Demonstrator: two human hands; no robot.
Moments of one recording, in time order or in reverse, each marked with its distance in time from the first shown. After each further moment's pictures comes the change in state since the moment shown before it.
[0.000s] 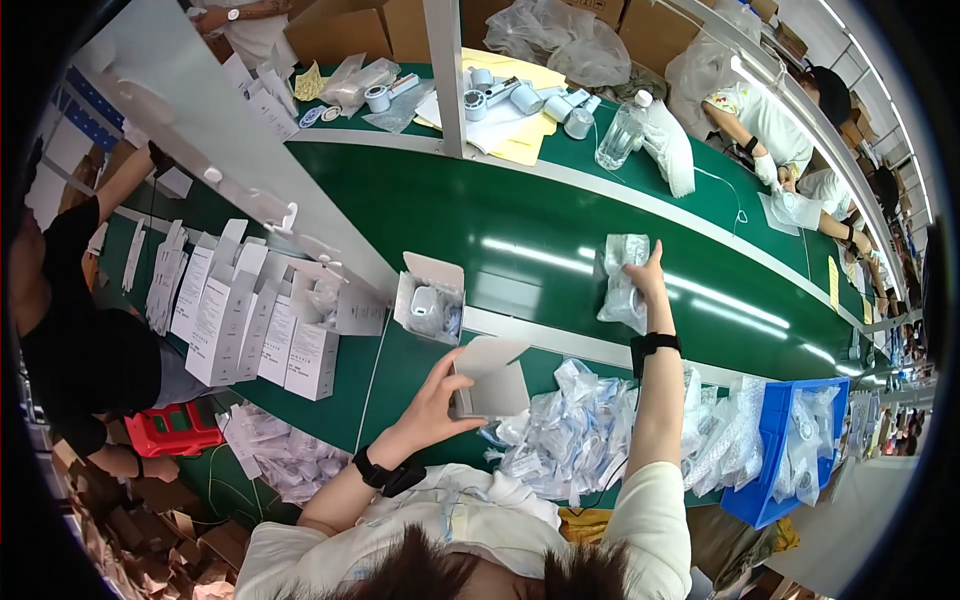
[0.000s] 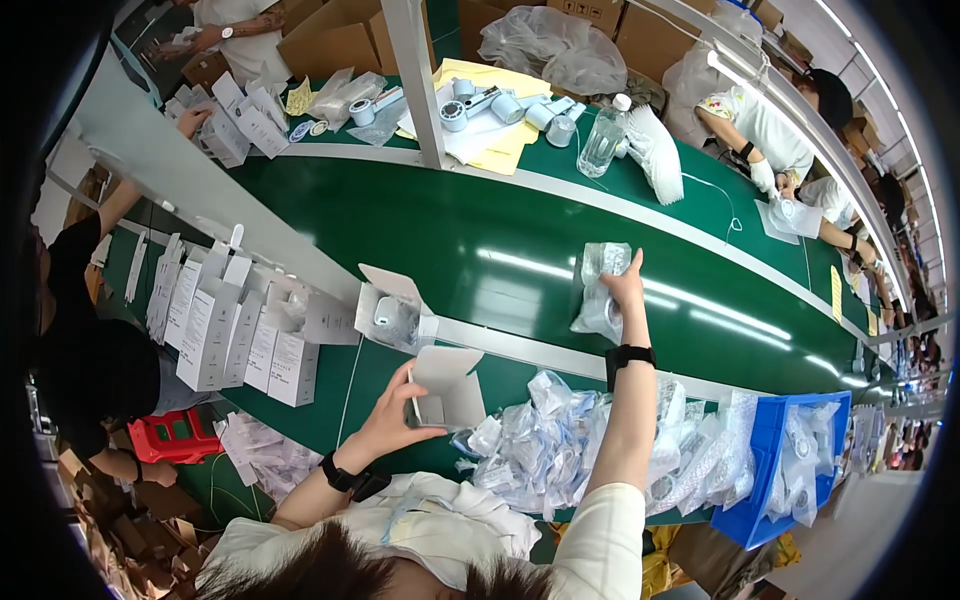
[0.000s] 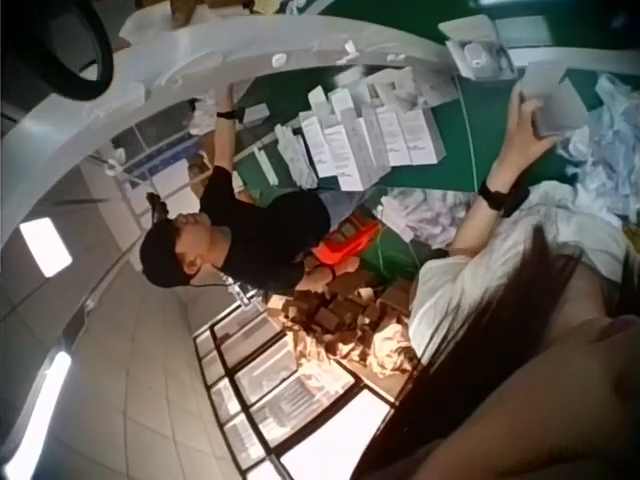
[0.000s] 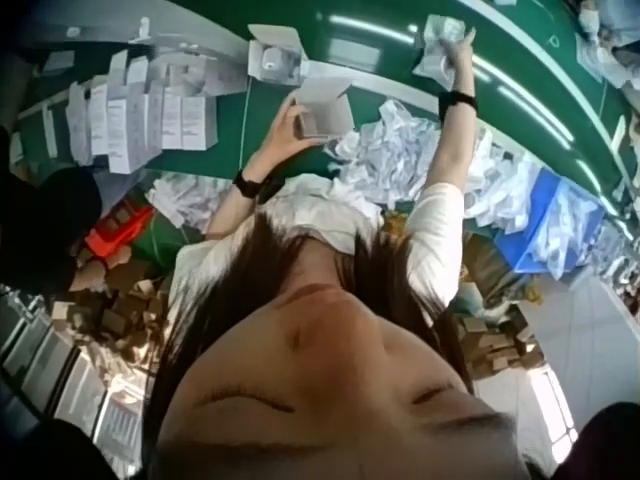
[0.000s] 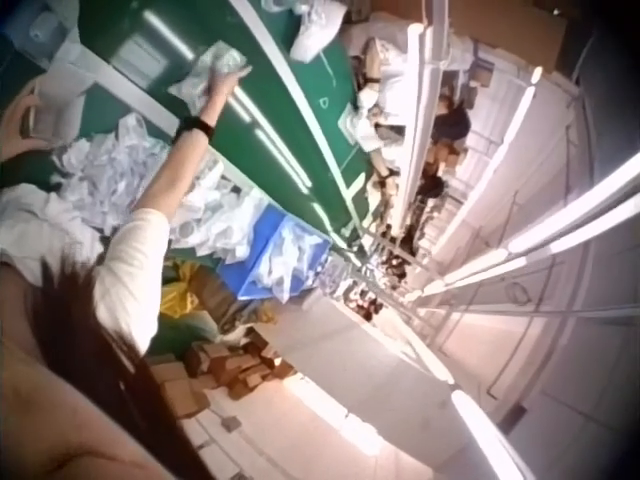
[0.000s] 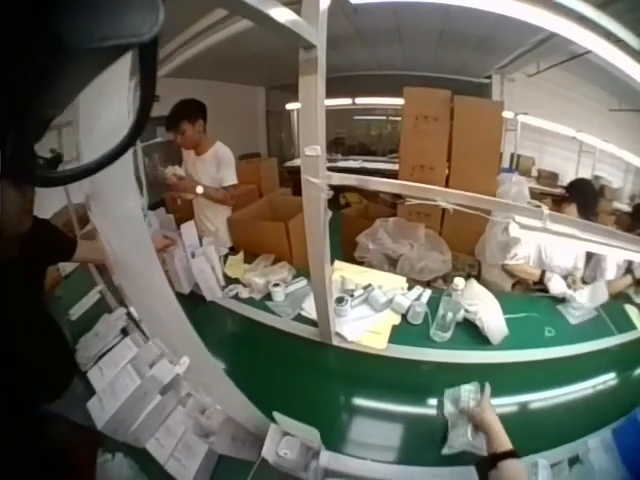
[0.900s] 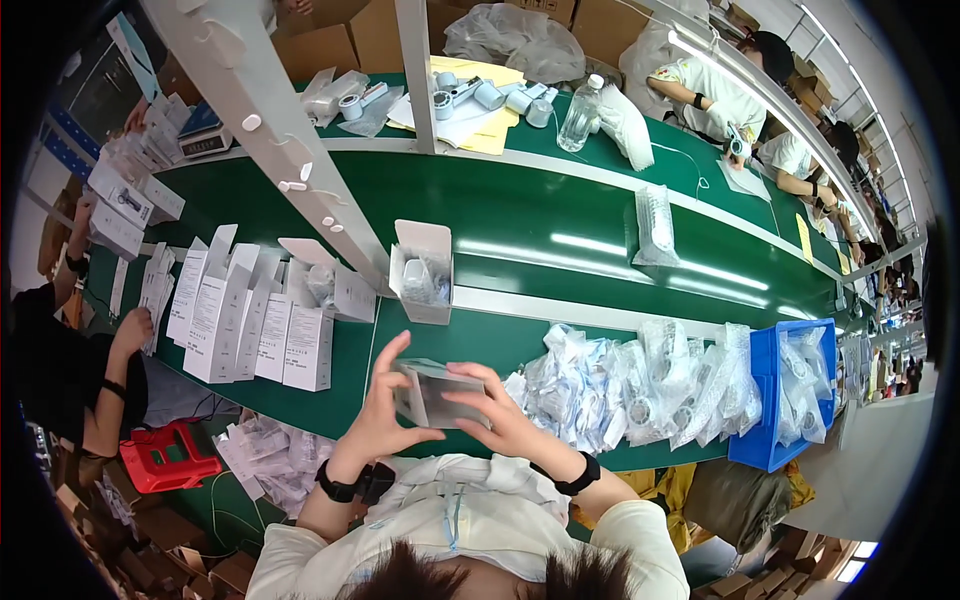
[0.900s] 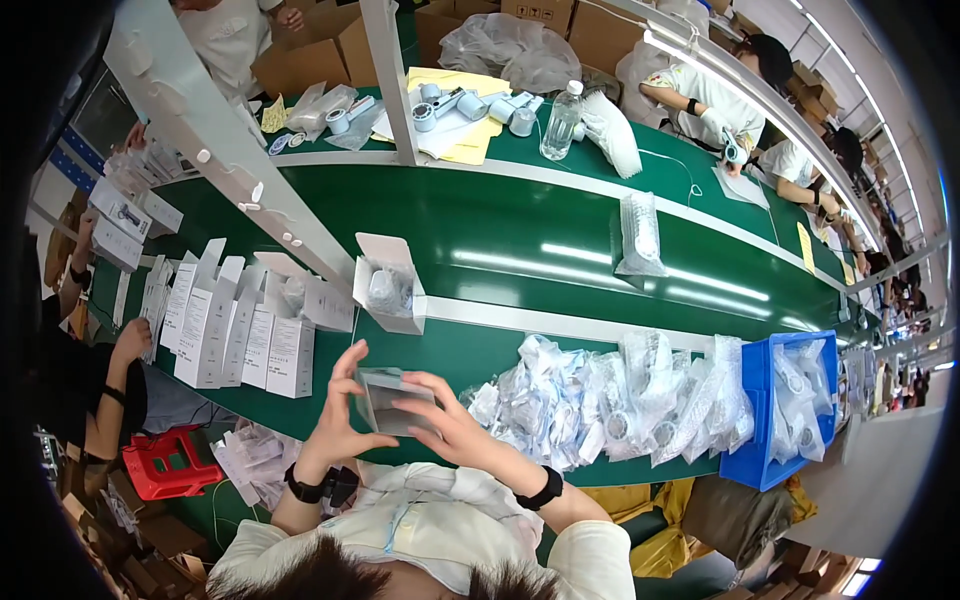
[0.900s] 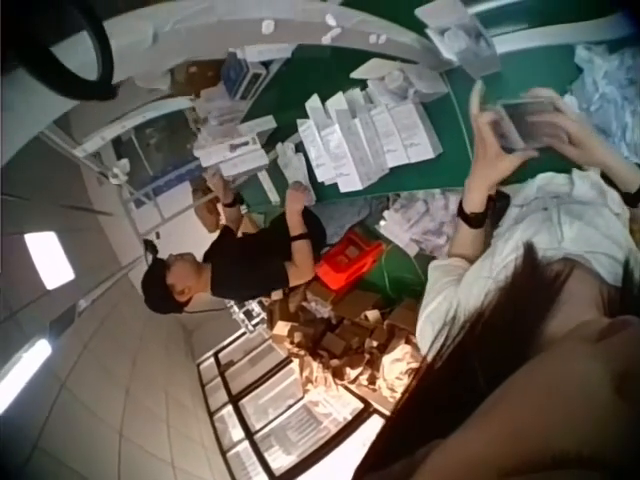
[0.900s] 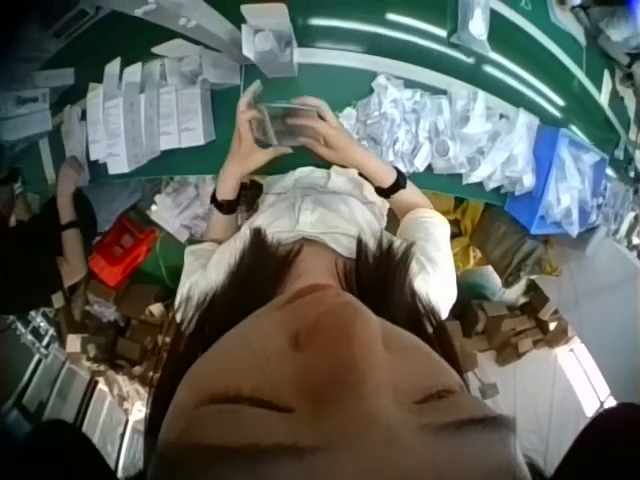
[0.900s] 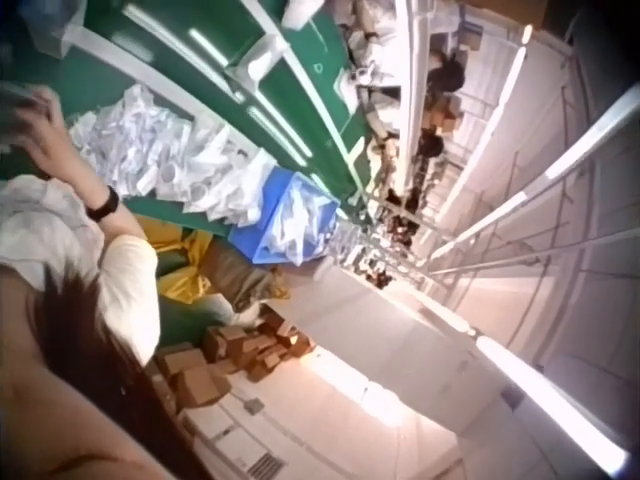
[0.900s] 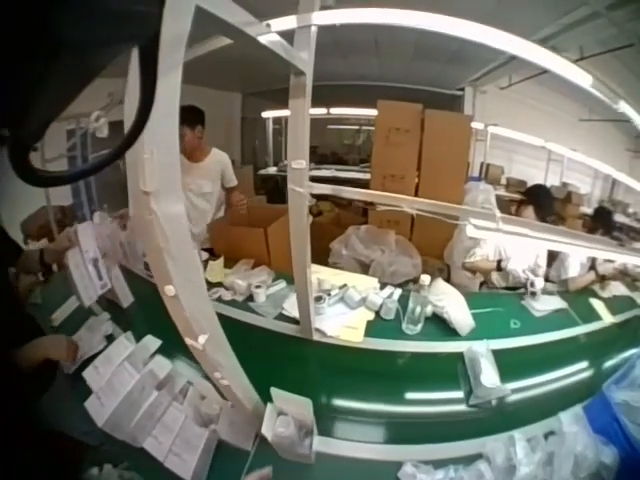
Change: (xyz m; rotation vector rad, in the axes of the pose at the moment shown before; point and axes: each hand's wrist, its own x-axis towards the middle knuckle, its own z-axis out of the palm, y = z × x) left_hand -0.051 0.039 -0.055 0.003 0.052 0.105; right_hand -0.338 -0.099 0.053 0.647 -0.433 -1.182
